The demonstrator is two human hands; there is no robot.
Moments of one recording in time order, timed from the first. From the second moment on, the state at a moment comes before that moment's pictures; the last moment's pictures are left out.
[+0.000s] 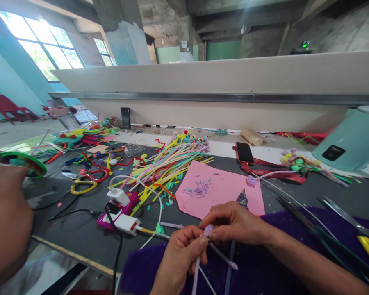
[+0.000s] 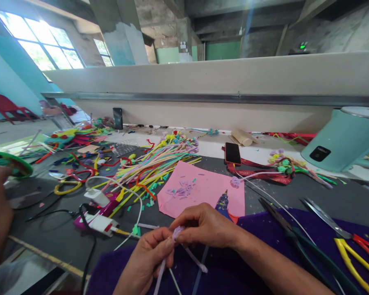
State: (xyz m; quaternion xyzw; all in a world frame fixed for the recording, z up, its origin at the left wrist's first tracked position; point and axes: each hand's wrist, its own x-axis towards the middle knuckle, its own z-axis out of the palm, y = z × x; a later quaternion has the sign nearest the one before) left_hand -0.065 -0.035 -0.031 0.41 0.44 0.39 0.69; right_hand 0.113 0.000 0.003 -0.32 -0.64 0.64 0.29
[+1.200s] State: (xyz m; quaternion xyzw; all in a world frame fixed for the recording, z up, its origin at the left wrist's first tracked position) left_hand -0.060 -0.035 -0.032 0.35 0.40 0.39 0.75; right_hand 0.105 0.001 -0.007 -0.32 -0.57 0.68 0.33
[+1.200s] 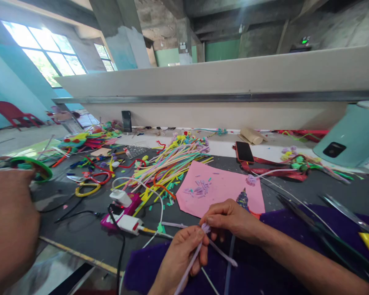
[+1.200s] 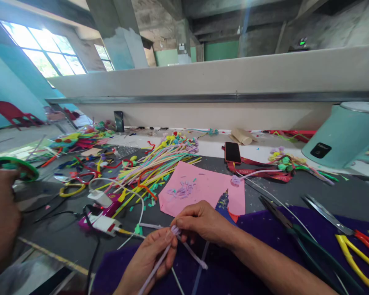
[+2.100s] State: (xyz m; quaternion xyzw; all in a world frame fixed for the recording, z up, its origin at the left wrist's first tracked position) left_hand -0.063 -0.035 -0.036 0.35 0.40 0.40 0.75; right_hand 0.102 0.000 -0.011 -0.34 -0.59 0.65 0.33
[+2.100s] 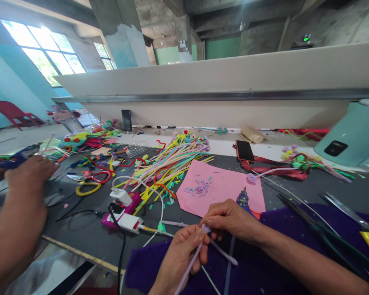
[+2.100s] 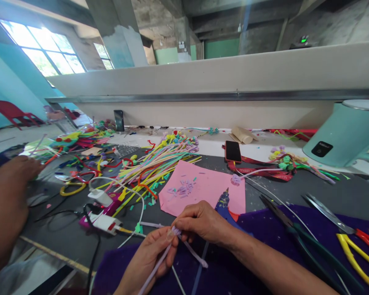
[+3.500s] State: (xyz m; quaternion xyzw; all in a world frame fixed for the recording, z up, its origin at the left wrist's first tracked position) left_hand -0.064 -0.034 -0.038 0.42 0.44 0.37 0.70; right_hand 0.100 -0.001 -0.004 -0.38 -0.58 0.65 0.30
